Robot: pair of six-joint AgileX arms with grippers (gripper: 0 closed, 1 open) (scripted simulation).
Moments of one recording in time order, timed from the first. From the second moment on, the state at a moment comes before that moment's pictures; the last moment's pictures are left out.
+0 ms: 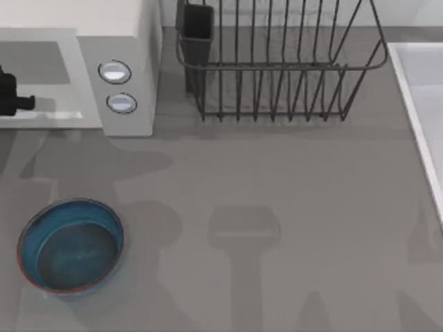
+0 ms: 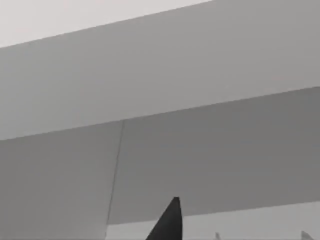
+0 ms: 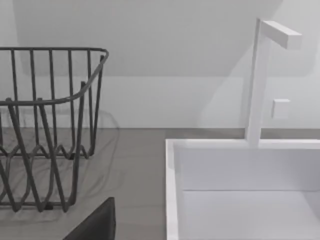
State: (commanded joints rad) left arm 0.13 1.83 0.77 0.76 0.06 -6.00; right arm 0.00 0.00 0.00 0.00 0.00 0.00
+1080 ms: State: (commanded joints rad) left arm -0.45 2.01 1.39 -0.97 -0.48 -3.67; right arm 0.00 0.00 0.00 0.00 0.00 0.00
